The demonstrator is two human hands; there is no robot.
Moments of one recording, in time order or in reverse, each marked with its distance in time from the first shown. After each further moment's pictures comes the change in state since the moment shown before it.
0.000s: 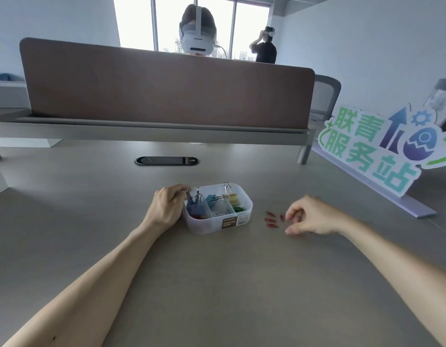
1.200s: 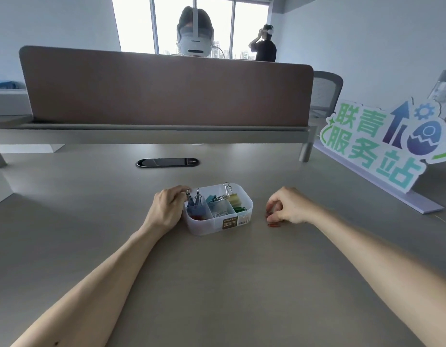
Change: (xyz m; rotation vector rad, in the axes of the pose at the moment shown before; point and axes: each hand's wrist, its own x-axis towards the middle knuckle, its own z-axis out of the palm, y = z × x) left_hand 0.002 -0.005 0.006 0.043 0.002 0.019; right_hand 0.045 -0.016 0.017 0.005 0.041 -0.090
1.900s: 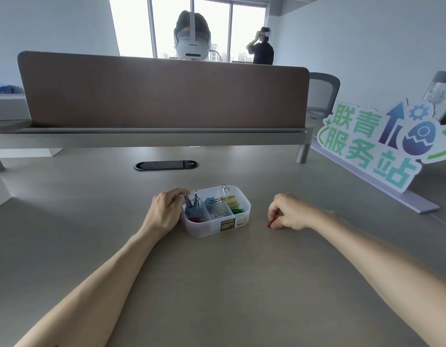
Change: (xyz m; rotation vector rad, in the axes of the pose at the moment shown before) left_hand 0.001 -0.002 0.001 -0.031 -0.012 -0.014; right_hand -0.008 0.000 -0.001 -0.116 -0.076 -0.049
